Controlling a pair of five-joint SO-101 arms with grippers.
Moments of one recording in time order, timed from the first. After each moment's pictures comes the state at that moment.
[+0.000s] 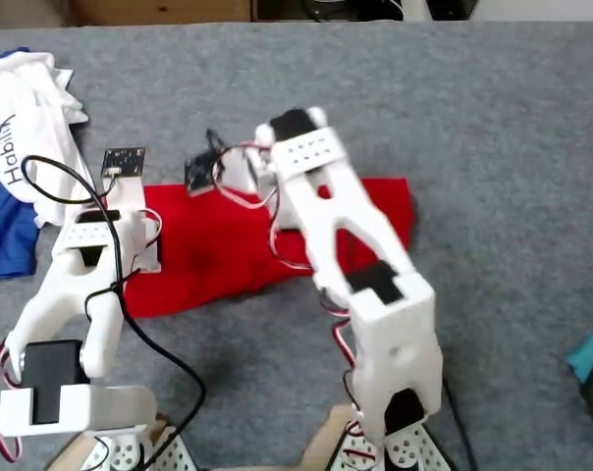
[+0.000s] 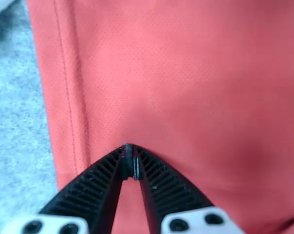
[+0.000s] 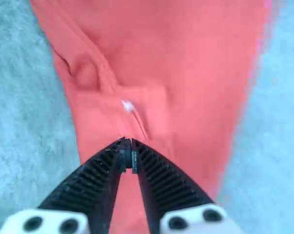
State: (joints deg) left arm -9.2 -5.6 41.9 47.5 -11.4; right arm -25.8 27.9 -25.5 93.8 60.4
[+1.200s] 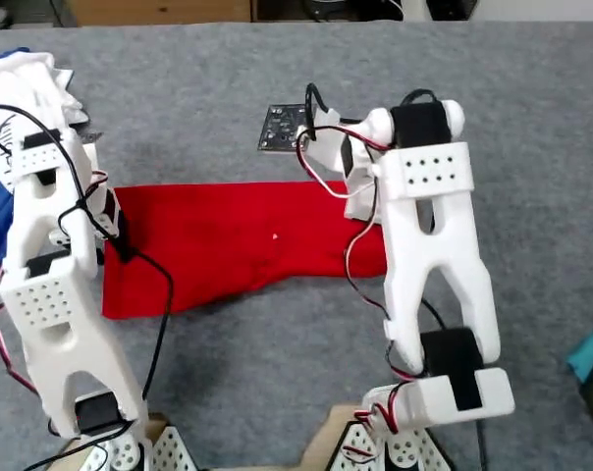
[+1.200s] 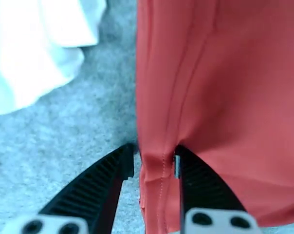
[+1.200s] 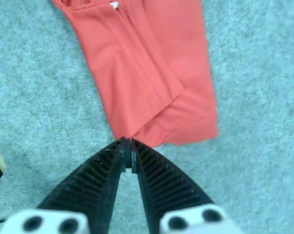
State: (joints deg) left arm -21.4 41.4 -20.5 91.5 -19.6; right arm -12.3 -0.7 -13.1 101.2 57.4
